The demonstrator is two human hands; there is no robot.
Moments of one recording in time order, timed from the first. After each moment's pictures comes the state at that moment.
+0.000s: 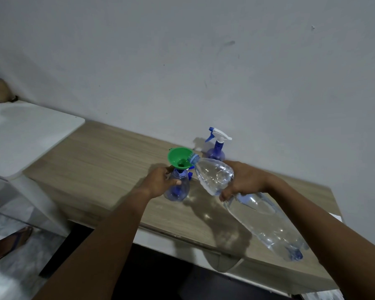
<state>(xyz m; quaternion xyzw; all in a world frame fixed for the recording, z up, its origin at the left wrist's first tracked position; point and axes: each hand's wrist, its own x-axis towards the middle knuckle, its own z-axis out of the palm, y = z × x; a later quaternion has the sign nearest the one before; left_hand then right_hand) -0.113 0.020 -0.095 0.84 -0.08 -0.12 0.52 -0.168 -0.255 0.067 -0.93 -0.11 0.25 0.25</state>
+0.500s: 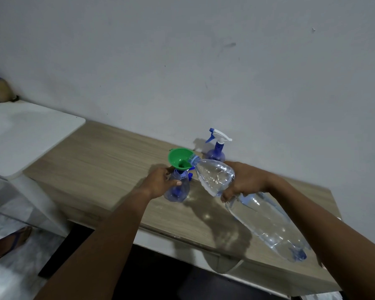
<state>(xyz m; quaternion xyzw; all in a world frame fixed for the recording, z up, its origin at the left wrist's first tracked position) -0.111 0.018 -0.096 0.84 -0.07 -0.12 0.52 -0.167 -0.253 0.075 -0.92 -0.13 0.27 0.24</state>
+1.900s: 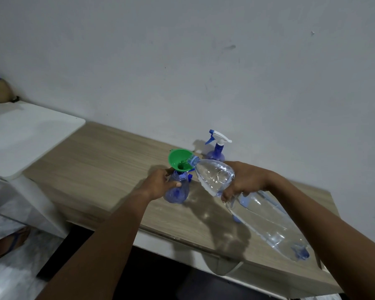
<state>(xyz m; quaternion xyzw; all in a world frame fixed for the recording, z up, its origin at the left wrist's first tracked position) -0.109 0.021 -0.103 0.84 -0.09 -0.12 0.52 -0.158 -0.255 0.074 -0.92 -0.13 0.28 0.23</state>
